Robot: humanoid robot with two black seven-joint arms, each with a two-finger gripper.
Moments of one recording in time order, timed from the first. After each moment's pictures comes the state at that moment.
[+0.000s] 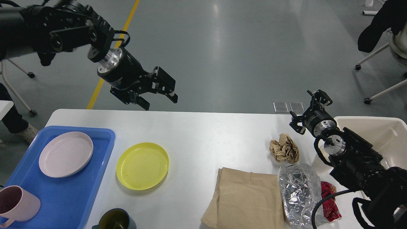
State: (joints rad) left arm -1.95 0.18 1.17 -0.89 0.08 -0.96 -0.39; right arm 0.84 -0.11 0.60 0.08 0.07 0.34 0.14
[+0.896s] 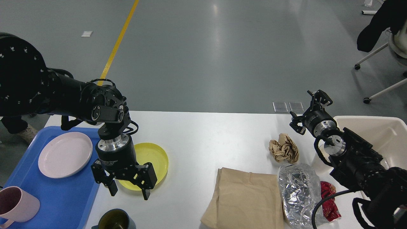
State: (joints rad) left arm -1.84 0.04 1.33 -1.23 0.10 -0.96 -0.20; right arm 0.84 -0.11 0.60 0.08 0.07 0.34 0.14
